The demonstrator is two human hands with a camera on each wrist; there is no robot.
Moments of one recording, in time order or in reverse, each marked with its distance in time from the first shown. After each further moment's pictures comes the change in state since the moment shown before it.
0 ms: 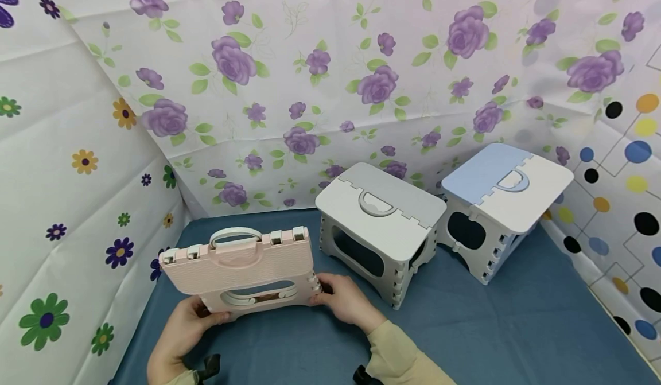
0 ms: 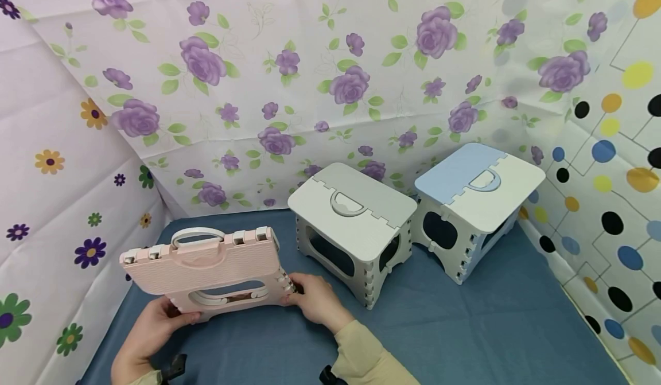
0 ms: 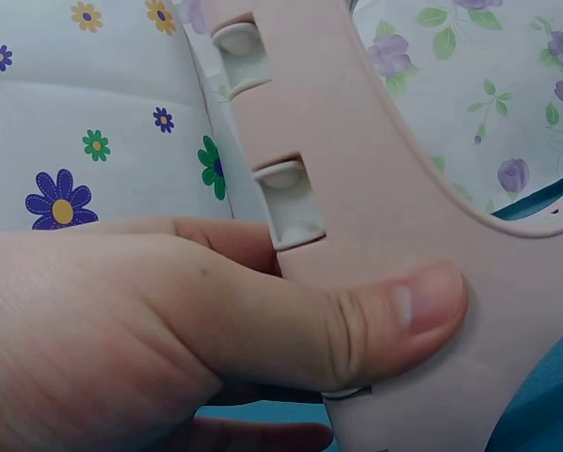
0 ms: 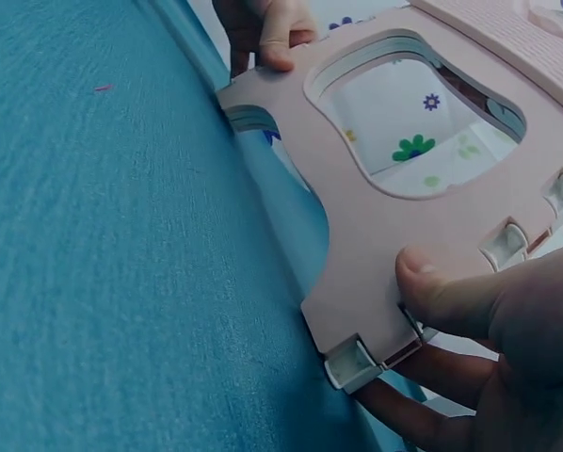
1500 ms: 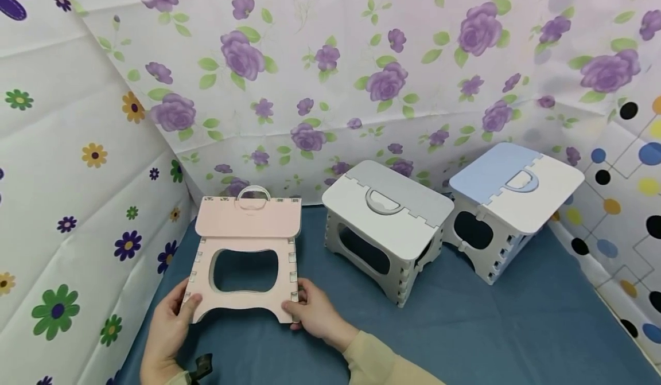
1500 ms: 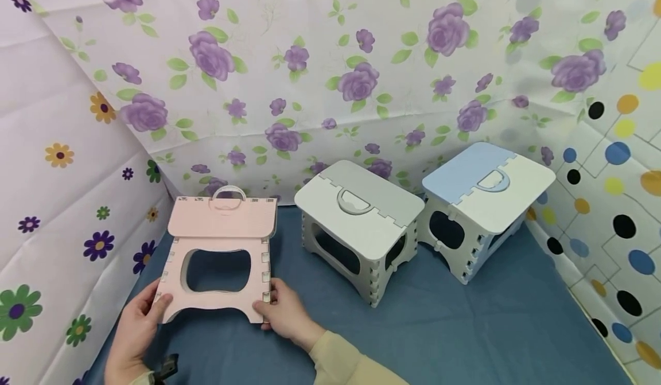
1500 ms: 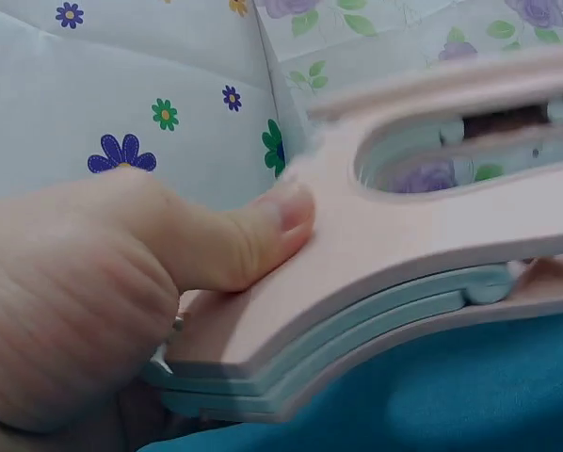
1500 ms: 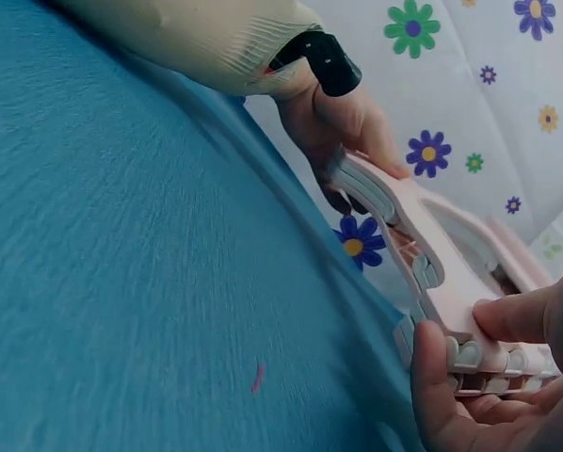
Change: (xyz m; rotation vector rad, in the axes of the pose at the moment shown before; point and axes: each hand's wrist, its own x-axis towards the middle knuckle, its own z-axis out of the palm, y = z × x) left_hand -0.017 -0.015 -0.020 -0.024 0.316 -0.042; right_hand 0.000 -0.040 0.073 0.584 0.023 0.136
